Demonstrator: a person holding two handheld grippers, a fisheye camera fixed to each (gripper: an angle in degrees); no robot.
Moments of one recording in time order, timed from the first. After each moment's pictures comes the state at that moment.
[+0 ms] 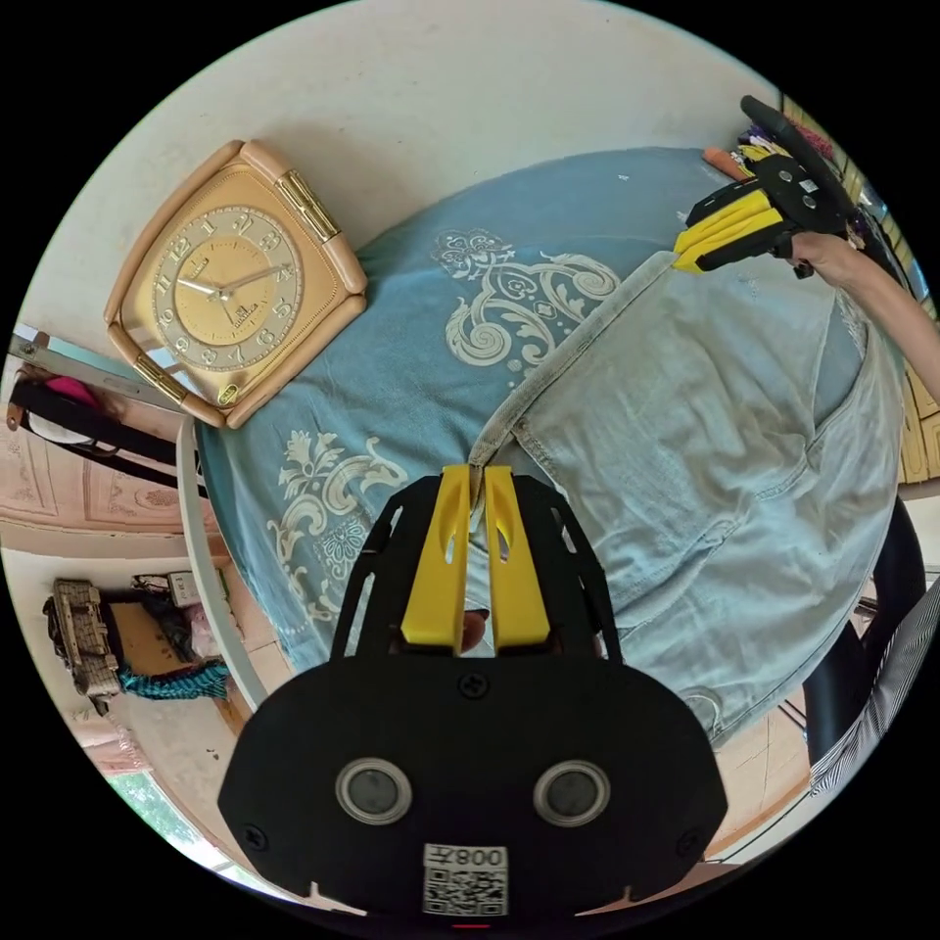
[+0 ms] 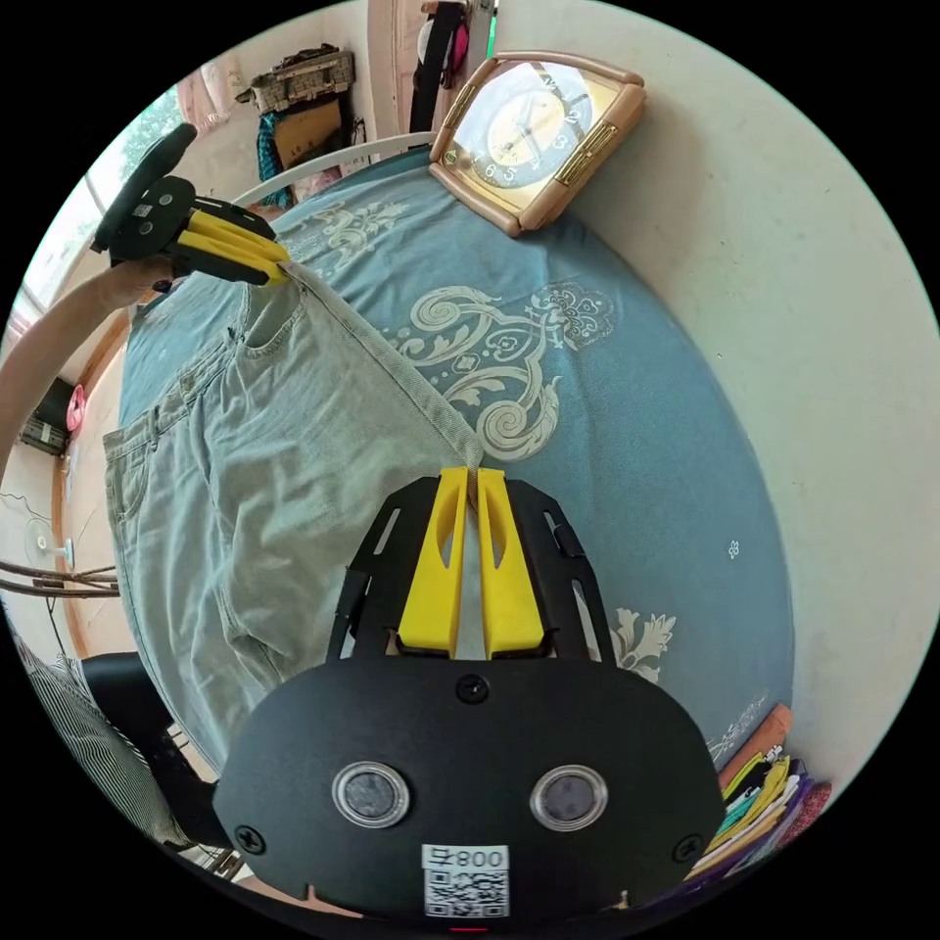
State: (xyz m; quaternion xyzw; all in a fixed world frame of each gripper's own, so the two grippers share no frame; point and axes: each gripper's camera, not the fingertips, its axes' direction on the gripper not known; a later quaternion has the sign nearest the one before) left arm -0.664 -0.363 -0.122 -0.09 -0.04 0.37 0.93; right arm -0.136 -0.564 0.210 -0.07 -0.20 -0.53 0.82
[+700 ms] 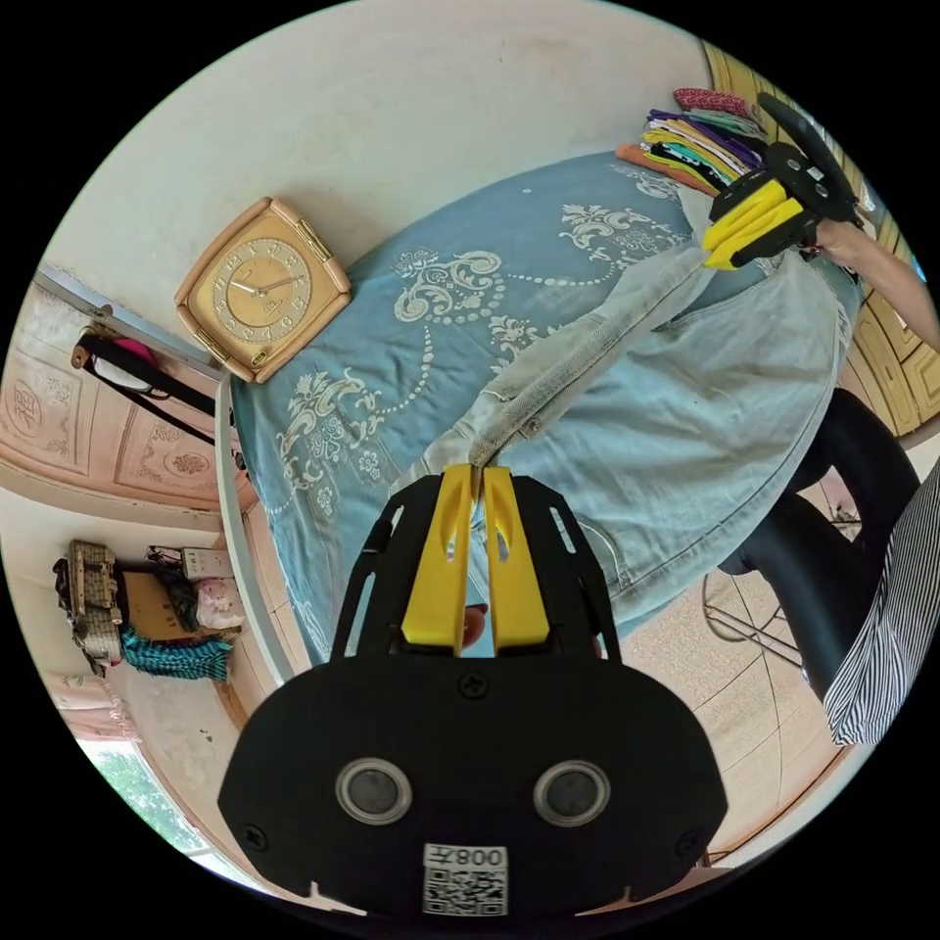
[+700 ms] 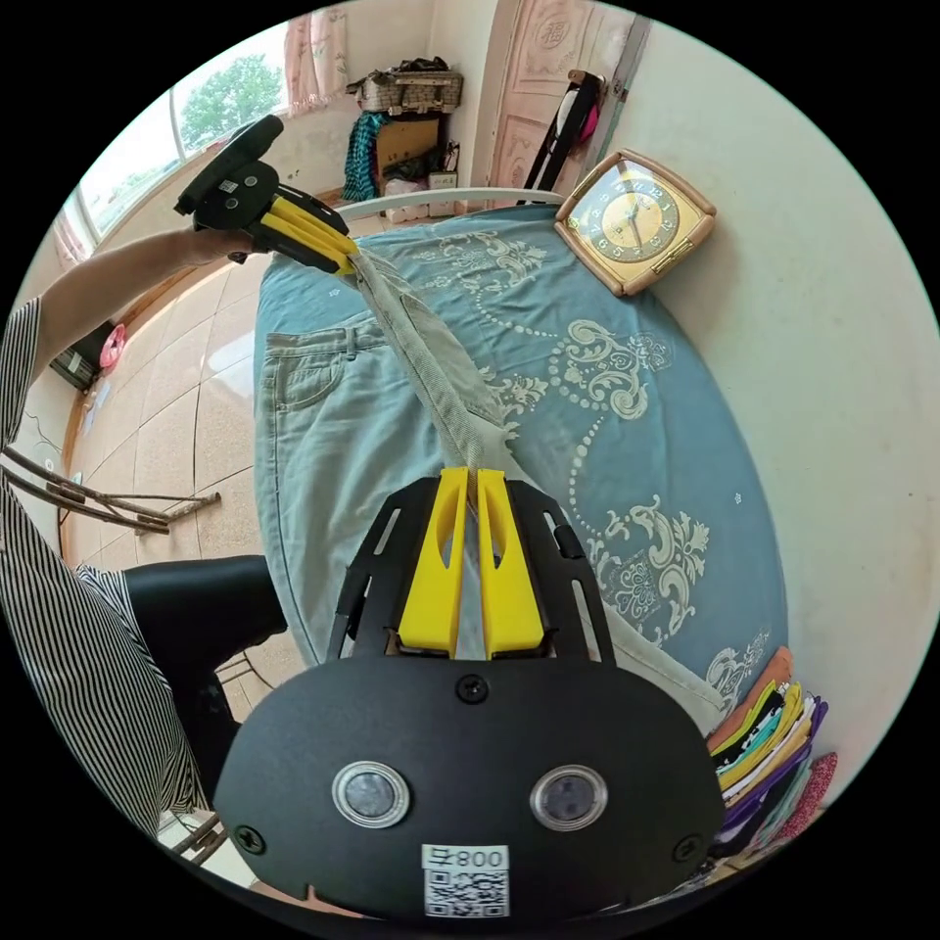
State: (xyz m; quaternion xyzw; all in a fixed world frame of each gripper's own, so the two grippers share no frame) left arm -0.692 -0.130 -0.295 -0.06 -0.05 0.38 0.92; right arm -0.070 -0.334 0.025 -0.05 -0.23 -0.58 0.78
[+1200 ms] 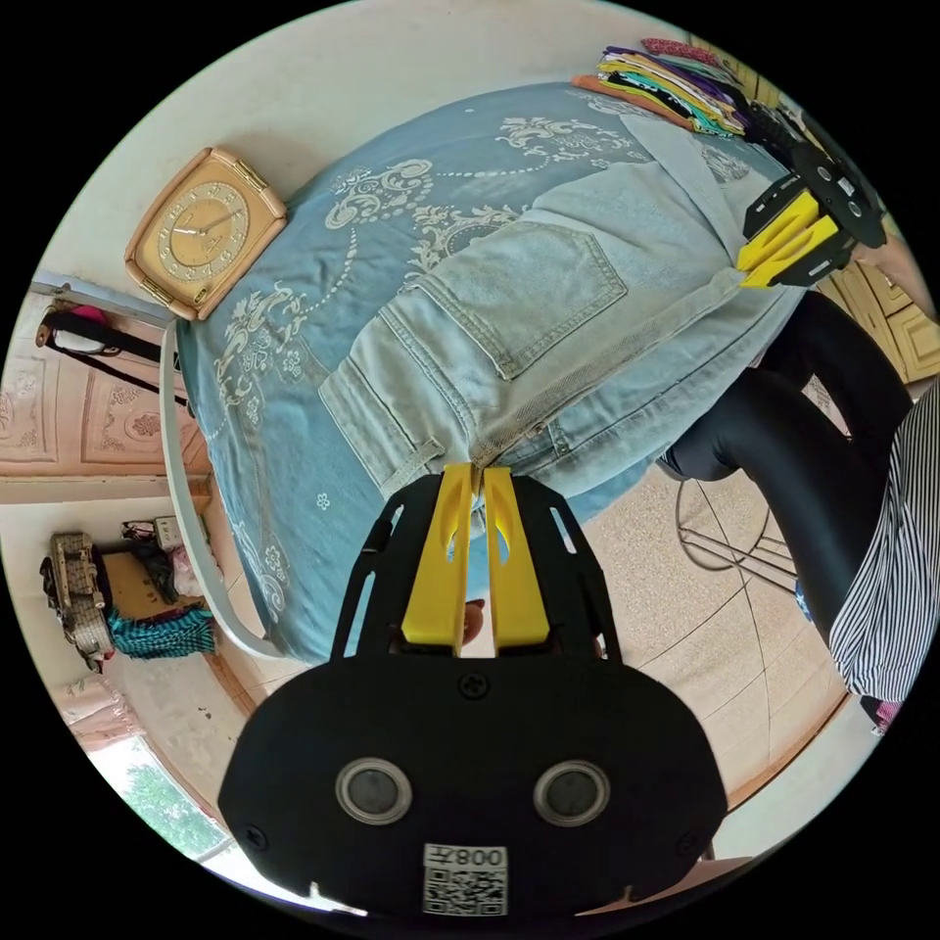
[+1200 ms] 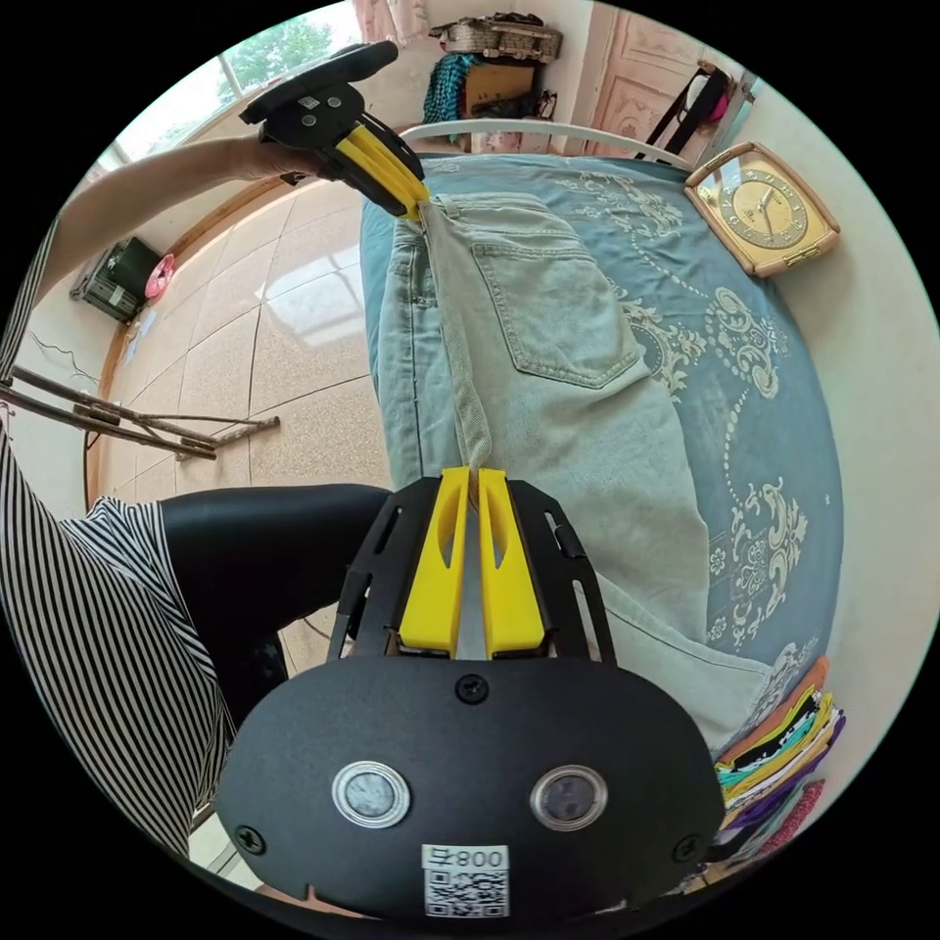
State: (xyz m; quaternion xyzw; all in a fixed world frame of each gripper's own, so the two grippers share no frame) left arm -0.712 -0.009 -0.292 -0.16 -0.03 0.39 0.91; right arm -0.078 -0.164 0.023 -0.13 -0.24 -0.64 0.72
